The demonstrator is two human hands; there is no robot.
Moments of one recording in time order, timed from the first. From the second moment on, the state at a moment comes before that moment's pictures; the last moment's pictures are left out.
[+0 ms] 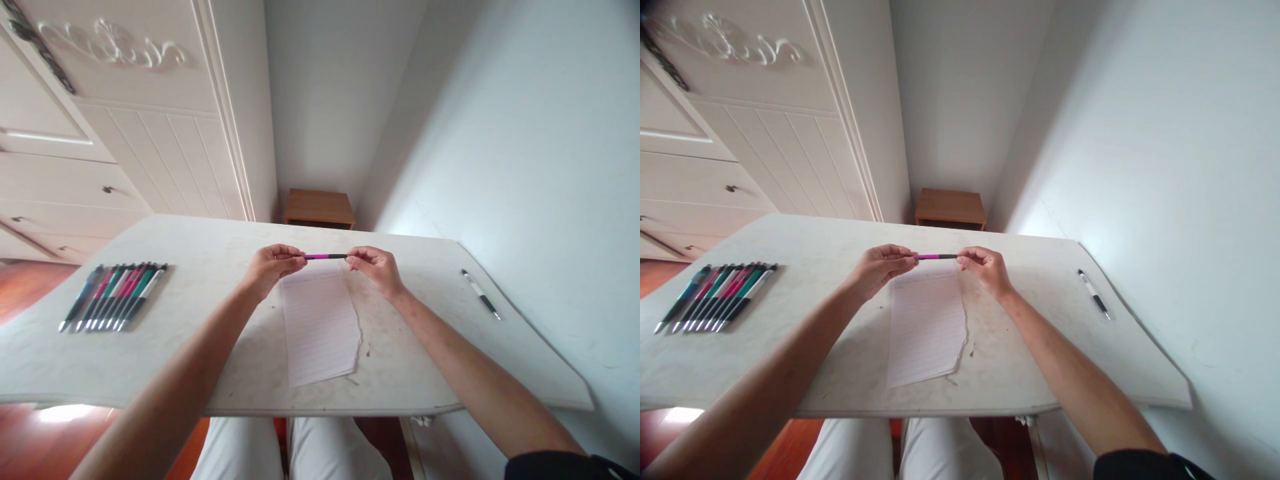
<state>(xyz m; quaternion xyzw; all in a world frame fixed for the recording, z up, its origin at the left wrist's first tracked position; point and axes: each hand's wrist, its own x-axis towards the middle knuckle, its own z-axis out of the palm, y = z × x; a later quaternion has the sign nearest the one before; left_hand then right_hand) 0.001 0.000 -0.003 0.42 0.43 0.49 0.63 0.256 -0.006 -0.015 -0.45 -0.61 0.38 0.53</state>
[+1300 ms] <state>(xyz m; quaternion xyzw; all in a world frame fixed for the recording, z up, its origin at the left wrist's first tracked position) 0.008 -0.001 -0.004 0.59 0.46 0.45 0.49 0.255 -0.007 -0.013 -0.47 -0.62 0.35 0.52</state>
